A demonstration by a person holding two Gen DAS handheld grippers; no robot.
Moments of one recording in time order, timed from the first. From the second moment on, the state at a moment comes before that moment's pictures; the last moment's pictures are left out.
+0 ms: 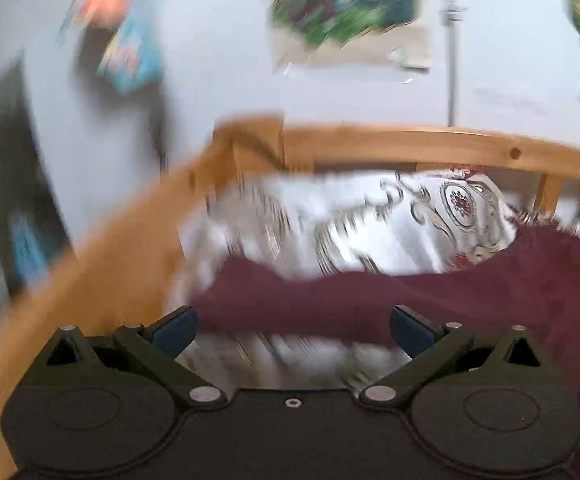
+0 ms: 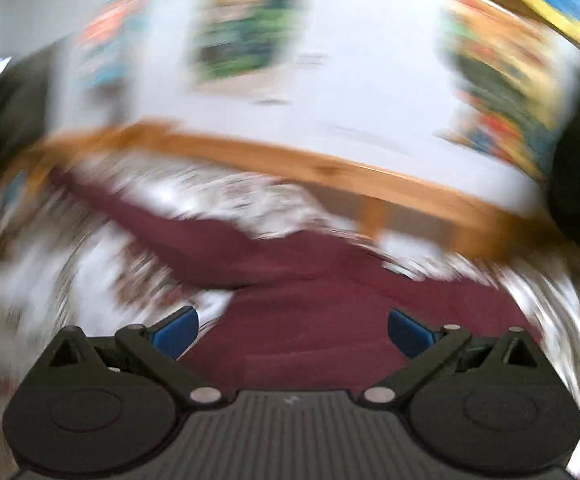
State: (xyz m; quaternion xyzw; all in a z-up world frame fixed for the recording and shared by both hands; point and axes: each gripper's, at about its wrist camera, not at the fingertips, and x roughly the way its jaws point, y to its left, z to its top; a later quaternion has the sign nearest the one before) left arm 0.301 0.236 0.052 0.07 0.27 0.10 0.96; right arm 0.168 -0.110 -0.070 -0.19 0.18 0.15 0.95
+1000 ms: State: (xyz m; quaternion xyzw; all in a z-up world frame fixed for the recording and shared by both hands) left arm 0.263 0.028 0.142 0.15 0.45 -0.16 0.86; right arm 0.164 -0.223 -0.072 -0.11 0.10 0.08 0.99
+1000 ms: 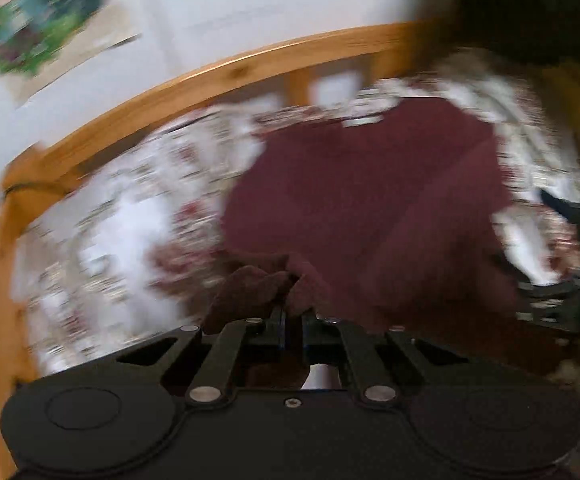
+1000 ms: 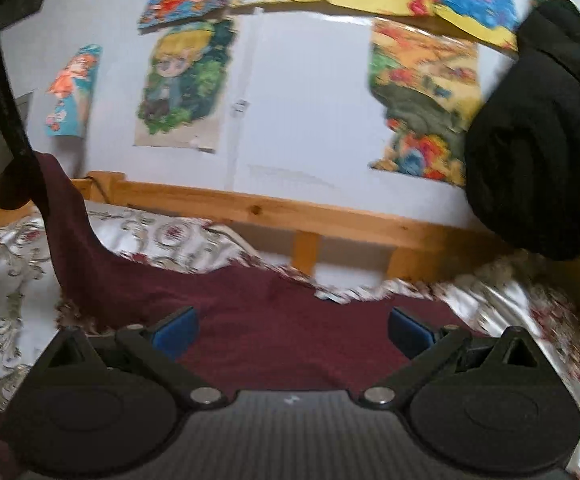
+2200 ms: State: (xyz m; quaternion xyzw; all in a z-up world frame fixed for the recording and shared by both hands) left arm 0.390 0.076 -0.044 -0.03 0.37 -0.12 0.92; right arm 0.216 -0.309 -0.122 0.17 0.37 0.05 0.91
